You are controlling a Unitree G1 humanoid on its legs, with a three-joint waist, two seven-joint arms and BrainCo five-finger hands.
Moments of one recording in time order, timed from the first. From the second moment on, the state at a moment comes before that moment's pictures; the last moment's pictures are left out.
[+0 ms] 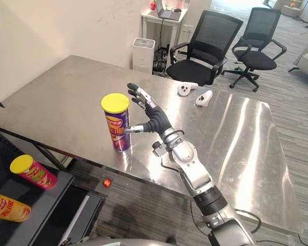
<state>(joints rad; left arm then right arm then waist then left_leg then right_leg) 0.19 0.10 0.31 1.09 0.06 -0.08 0.07 -0.35 -0.29 0.36 -0.08 0.24 -0.16 0.11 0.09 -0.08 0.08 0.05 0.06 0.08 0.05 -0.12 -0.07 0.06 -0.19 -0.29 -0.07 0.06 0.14</state>
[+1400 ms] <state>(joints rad) 0.18 0.10 0.31 1.08 0.05 -0.08 0.07 -0.35 -0.22 0.36 0.05 0.19 -0.14 0.09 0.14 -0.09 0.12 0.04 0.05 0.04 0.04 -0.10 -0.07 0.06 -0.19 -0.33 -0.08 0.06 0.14</state>
